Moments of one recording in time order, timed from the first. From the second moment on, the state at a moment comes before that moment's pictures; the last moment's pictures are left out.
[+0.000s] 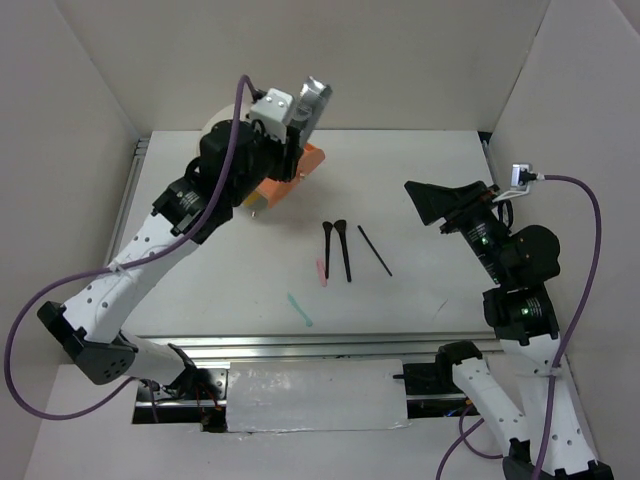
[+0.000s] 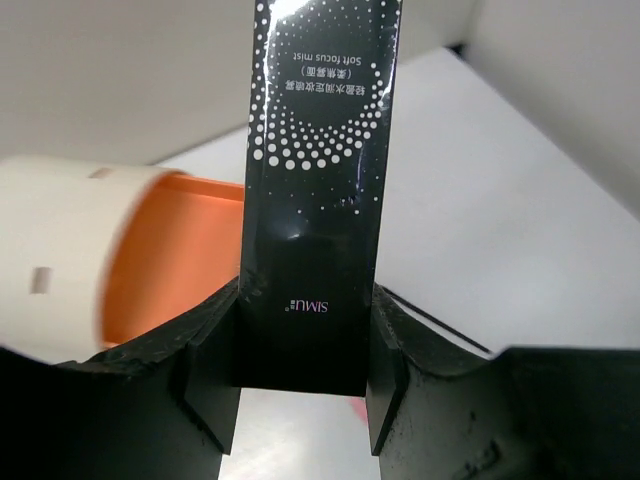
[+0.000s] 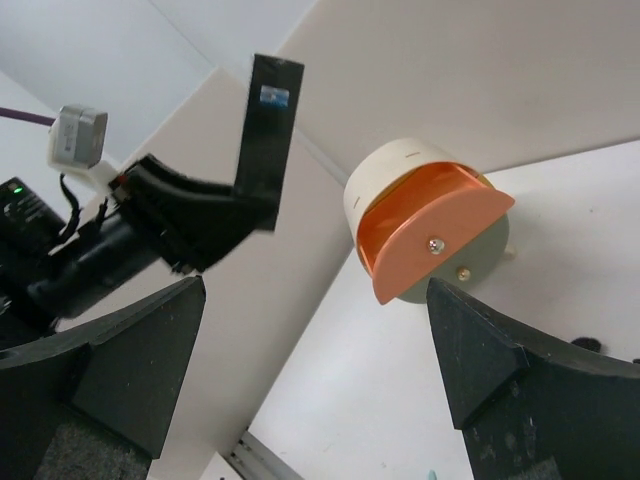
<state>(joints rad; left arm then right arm) -0.75 1.40 1.71 -0.49 -0.24 -0.05 0.17 0.63 0.96 -0.08 -0.30 0.83</state>
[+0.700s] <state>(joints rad) -0.36 1.57 1.52 -0.26 0.06 0.33 0.18 0.65 0.96 -0.10 -0.30 0.82</state>
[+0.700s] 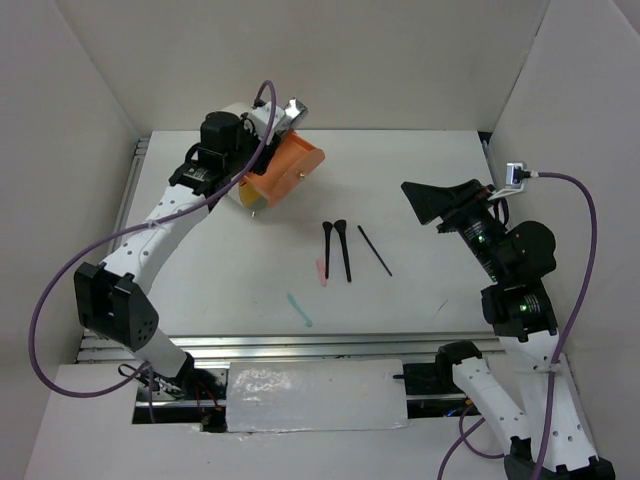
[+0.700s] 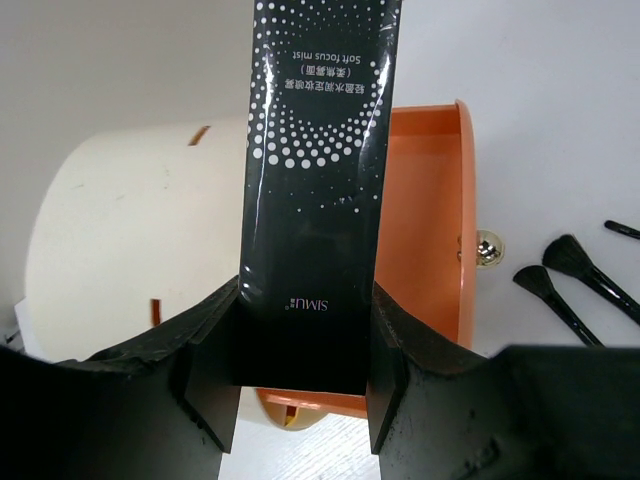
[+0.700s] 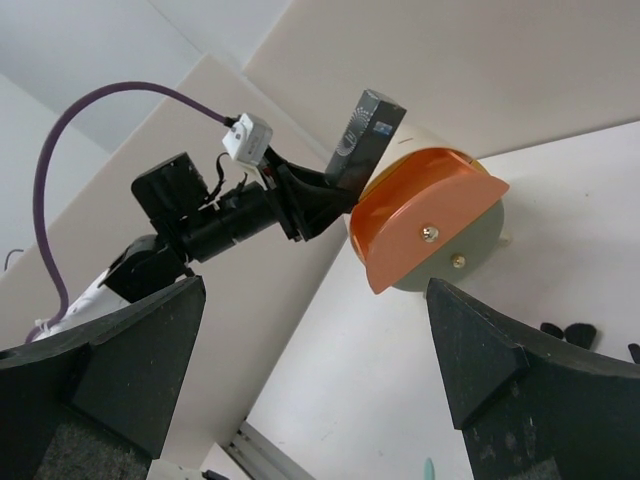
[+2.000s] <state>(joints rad) -0.36 1.56 1.44 -0.31 0.05 0.25 0.18 0.66 0.91 -0.09 -0.29 0.83</state>
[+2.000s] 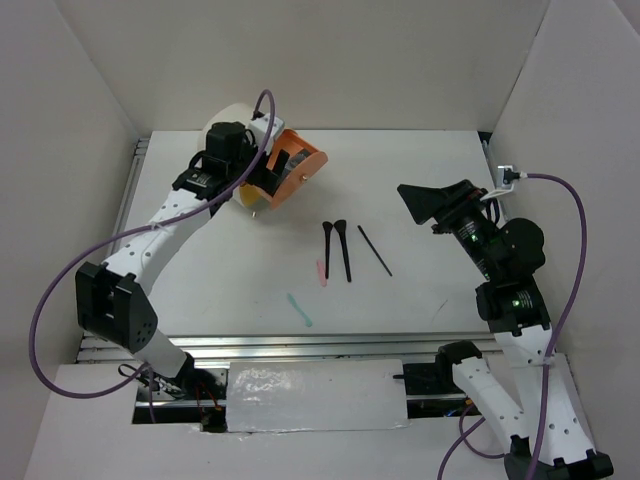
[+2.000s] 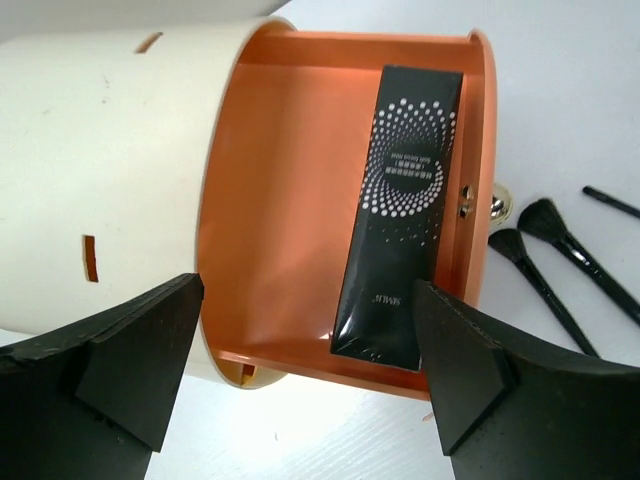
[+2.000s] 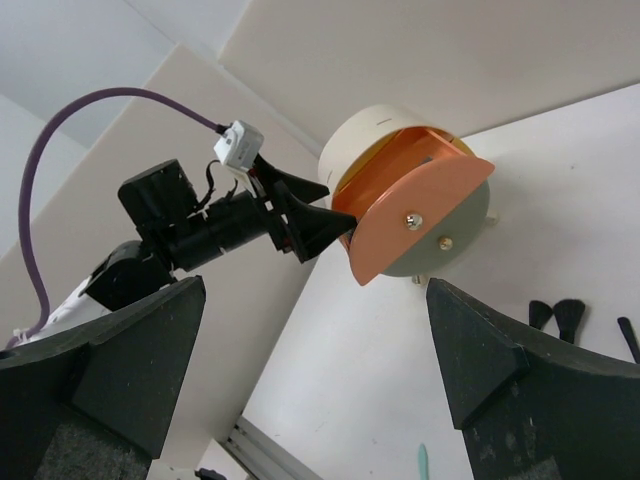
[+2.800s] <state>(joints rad) -0.36 1.10 1.55 -0.74 -0.25 -0.43 0.48 1.74 1.31 0.08 -0.23 1.11</state>
